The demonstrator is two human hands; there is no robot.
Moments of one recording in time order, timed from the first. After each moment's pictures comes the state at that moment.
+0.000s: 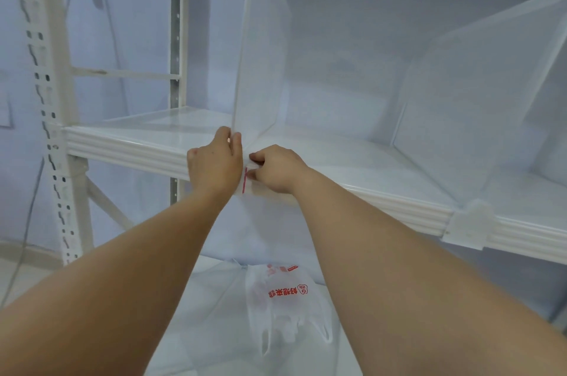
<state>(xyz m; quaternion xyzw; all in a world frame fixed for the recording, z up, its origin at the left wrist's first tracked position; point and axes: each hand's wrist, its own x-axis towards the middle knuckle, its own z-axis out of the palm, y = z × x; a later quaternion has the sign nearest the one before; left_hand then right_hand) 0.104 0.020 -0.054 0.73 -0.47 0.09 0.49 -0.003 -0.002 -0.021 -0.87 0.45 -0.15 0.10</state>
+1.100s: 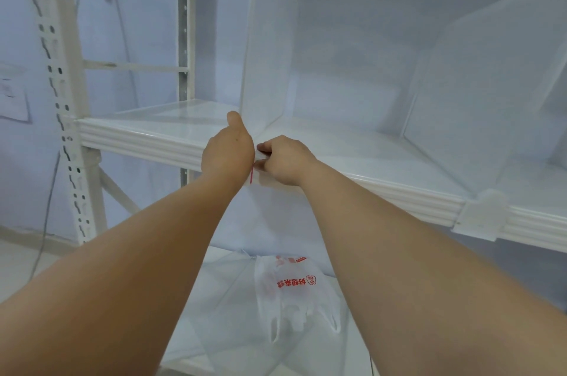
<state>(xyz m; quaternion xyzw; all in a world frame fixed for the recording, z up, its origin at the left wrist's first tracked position) 0.098 0.018 -0.047 0.77 -0.48 0.08 0.41 -0.003 -0.004 -0.027 -0.87 0.45 -0.17 0.10</state>
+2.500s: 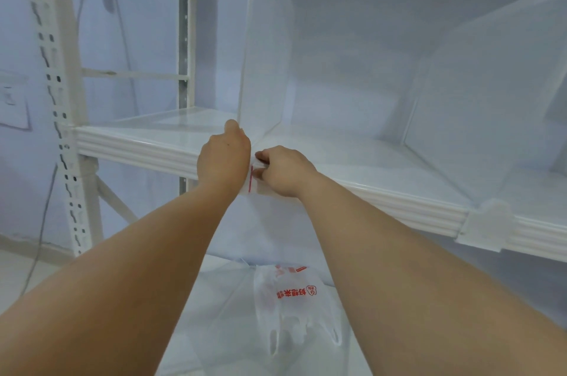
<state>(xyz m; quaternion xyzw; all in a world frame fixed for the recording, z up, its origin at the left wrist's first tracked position) 0.098 0.020 -0.045 0.76 -0.45 0.10 0.45 -0.004 -0.001 -0.028 -0.88 0.45 -0.15 0.07</state>
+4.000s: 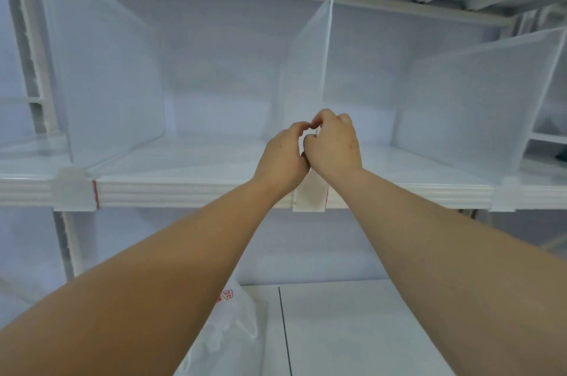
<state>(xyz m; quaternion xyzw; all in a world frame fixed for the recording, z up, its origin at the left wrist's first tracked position) -0.177 0.029 -0.006 0.45 -0.74 -0.09 0.49 -0.266 0.041 0.022 -0.64 0.60 -0.48 0.01</state>
